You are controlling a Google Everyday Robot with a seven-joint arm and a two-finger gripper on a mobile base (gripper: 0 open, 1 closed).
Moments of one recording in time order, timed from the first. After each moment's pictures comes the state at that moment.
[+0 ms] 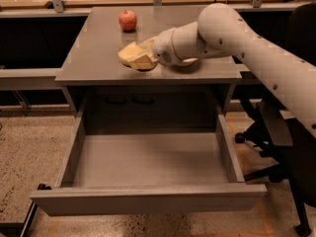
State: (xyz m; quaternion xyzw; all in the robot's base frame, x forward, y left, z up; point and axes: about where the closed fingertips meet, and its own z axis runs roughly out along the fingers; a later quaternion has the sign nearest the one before) arm 0.688 0.060 0.896 -0.51 0.68 0.25 0.46
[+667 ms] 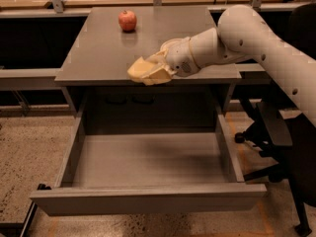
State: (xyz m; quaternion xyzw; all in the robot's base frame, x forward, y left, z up) arm 0.636 0.022 0.878 -0.58 0.65 0.28 0.41
